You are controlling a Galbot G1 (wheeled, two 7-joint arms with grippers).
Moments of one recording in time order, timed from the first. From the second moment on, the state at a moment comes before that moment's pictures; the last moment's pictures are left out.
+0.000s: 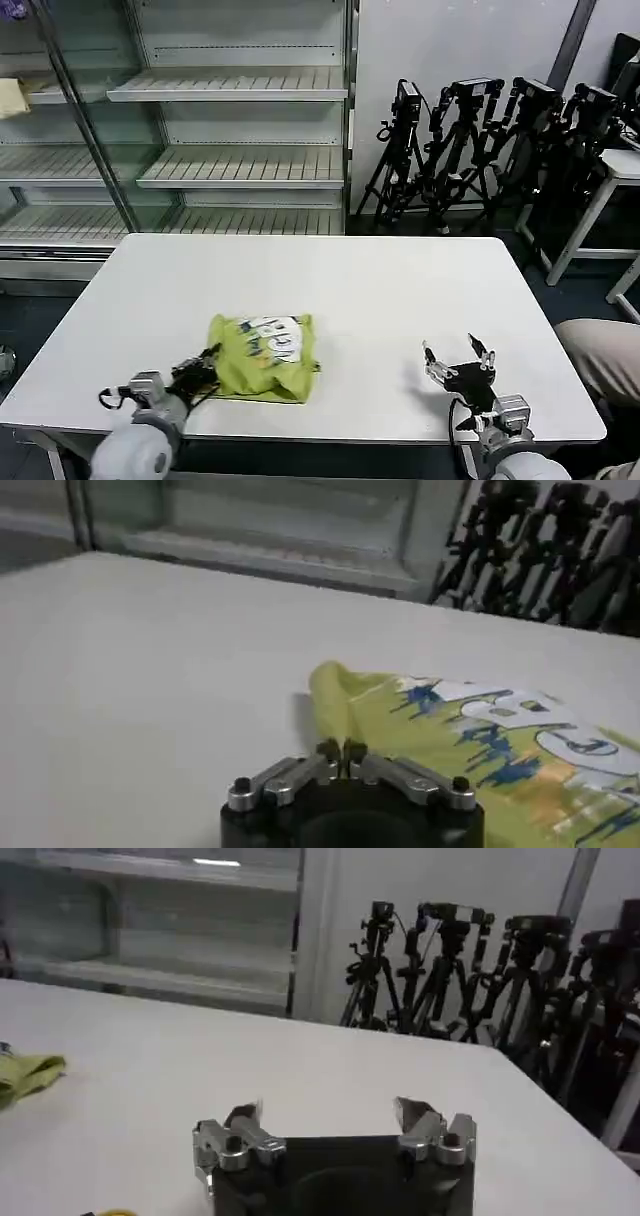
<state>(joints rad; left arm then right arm) 1.34 -1.21 -0.58 -1.99 -0.53 0.58 -0.11 -1.47 1.18 0.52 2.14 0.27 -0.36 0.09</state>
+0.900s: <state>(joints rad) 1.43 -1.04 -0.69 -2.20 -0.18 0.50 0.03 -1.47 1.20 0.50 2.13 0.26 -0.35 0.09</state>
